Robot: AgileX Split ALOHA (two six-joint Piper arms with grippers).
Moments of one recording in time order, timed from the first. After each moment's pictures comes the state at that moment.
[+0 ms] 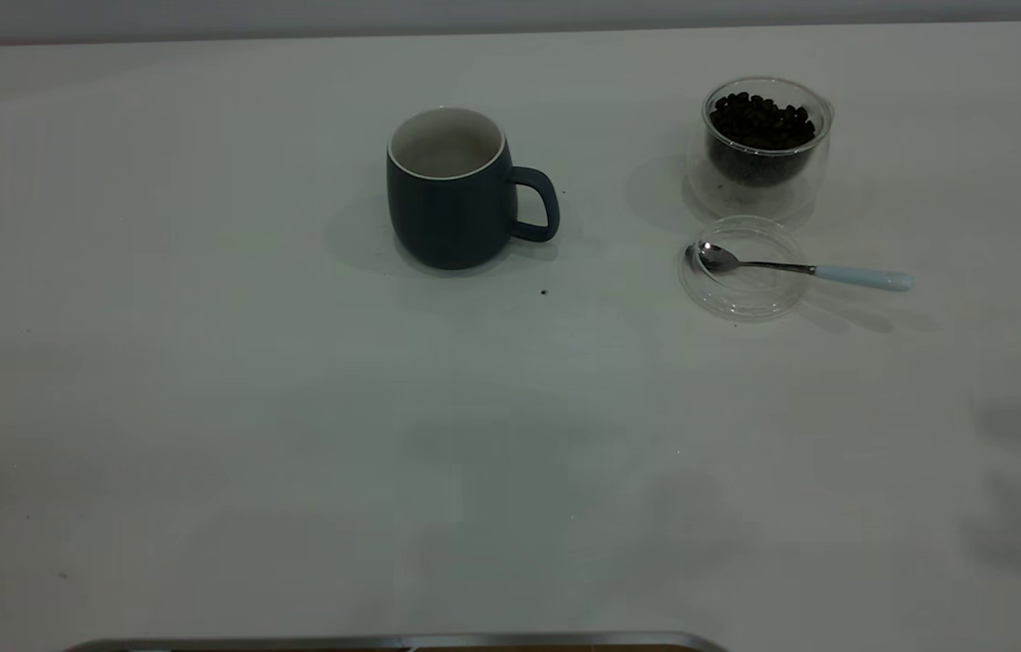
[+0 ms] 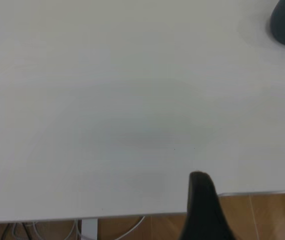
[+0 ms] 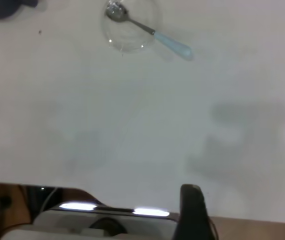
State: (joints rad) left arm -0.01 -0.02 -0.48 -0.04 1.14 0.02; right arm -0.02 1.07 -0.84 0.22 0.97 -0.12
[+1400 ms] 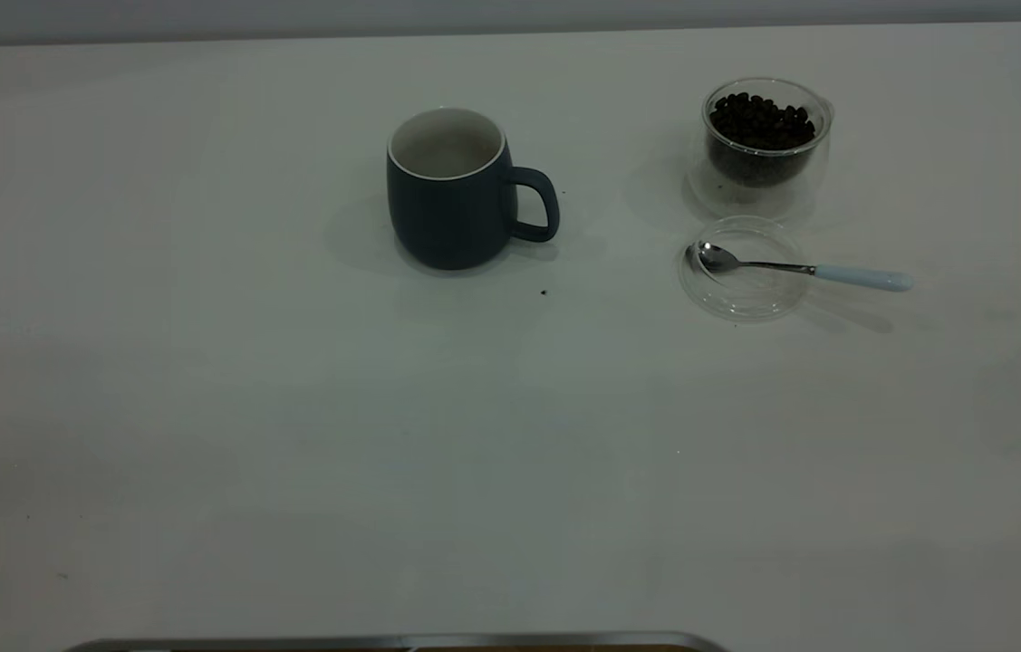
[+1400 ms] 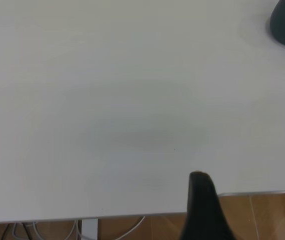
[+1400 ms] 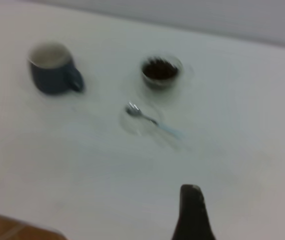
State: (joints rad) left arm -0.01 -0.02 -0.48 -0.04 1.14 0.02; right arm 0.00 0.06 -0.61 0.18 1.17 -0.21
